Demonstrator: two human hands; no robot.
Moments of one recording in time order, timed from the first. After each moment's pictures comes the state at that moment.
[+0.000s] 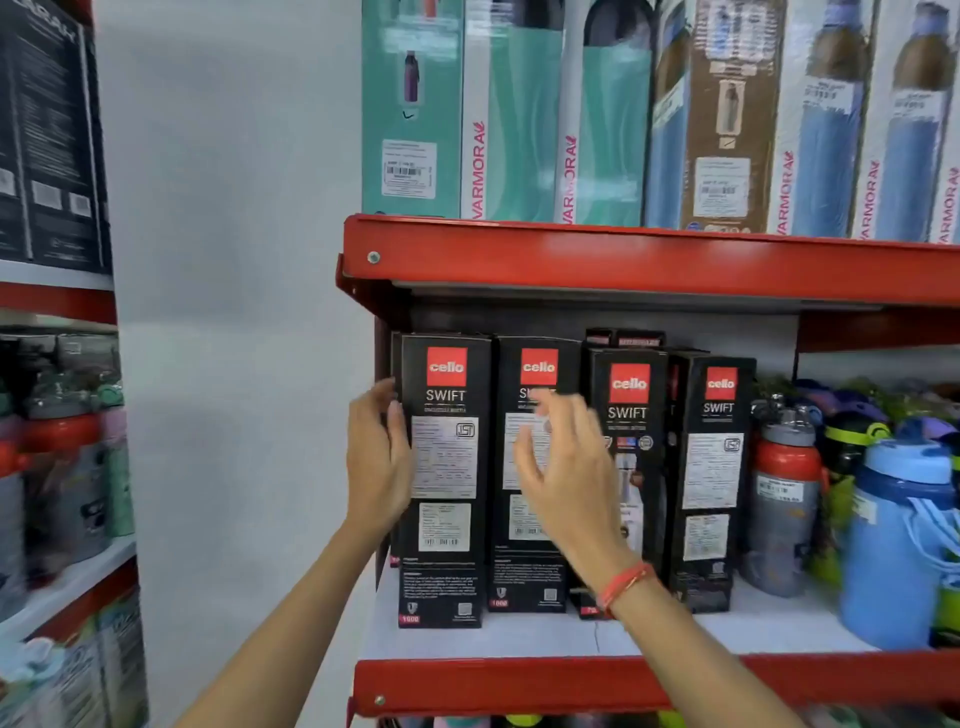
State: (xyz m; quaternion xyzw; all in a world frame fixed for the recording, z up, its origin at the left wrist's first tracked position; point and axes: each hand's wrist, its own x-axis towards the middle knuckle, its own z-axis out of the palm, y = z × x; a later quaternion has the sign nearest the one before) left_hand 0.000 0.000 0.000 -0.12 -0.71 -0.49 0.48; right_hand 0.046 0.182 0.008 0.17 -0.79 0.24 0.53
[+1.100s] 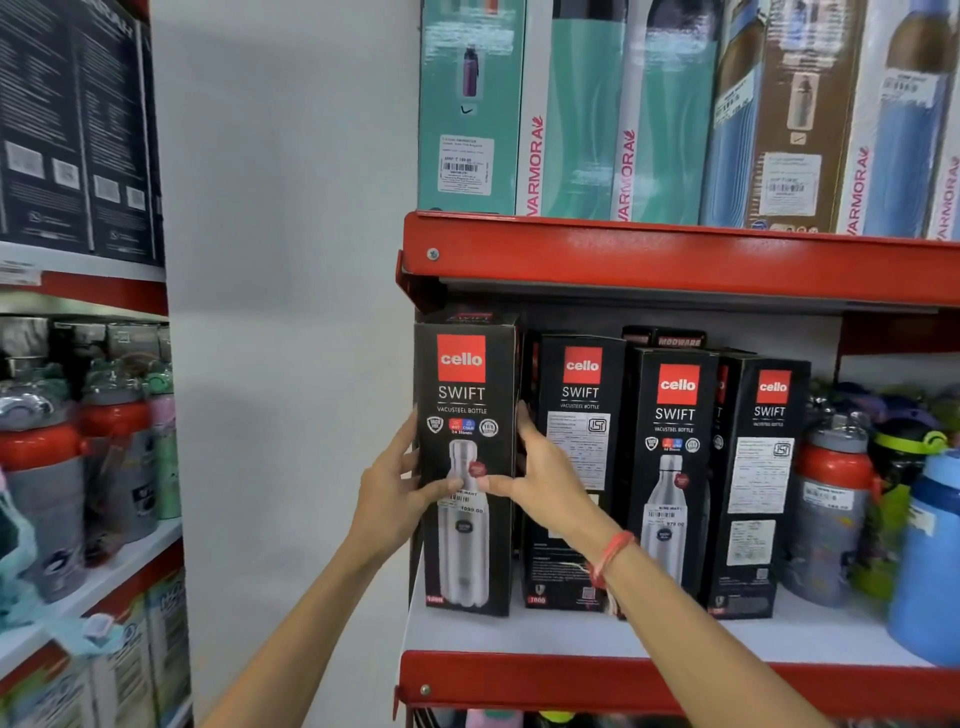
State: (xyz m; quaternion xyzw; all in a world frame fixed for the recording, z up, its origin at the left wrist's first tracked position) left_hand 0.034 -0.040 -0.018 -0.16 -0.75 -0.59 0.25; right_hand 0.028 0.132 0.015 0.23 -0.84 0.47 0.14
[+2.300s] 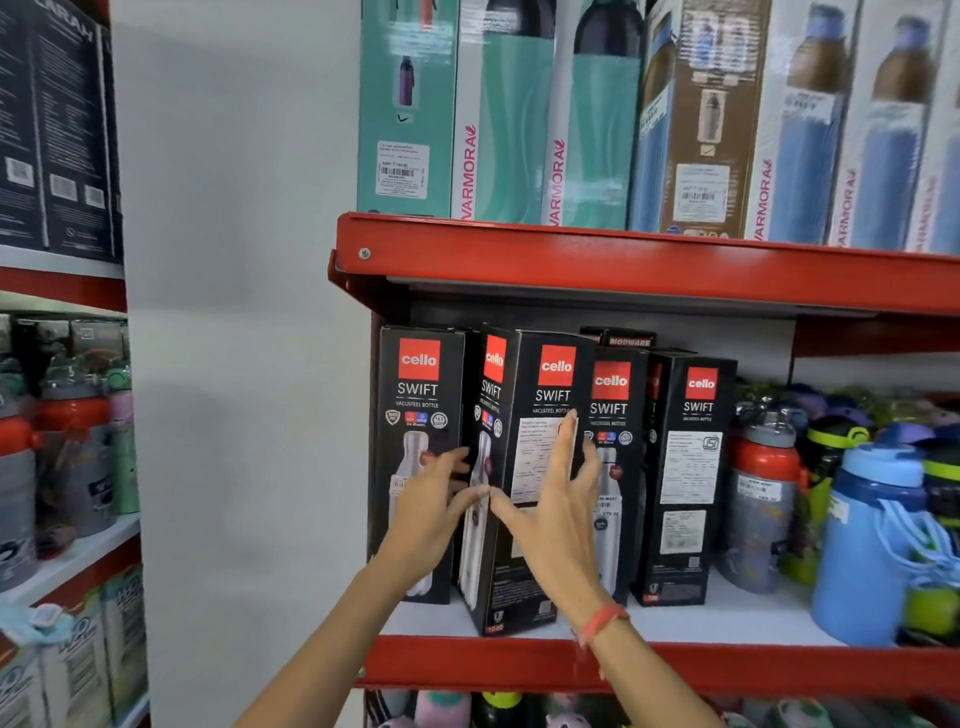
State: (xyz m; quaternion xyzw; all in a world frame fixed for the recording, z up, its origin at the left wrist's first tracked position) left_hand 0.039 0.049 -0.033 -0.18 -0.83 -0.45 0.26; right_hand 0.060 0.191 -0.030 0.10 -0.84 0.41 0.35
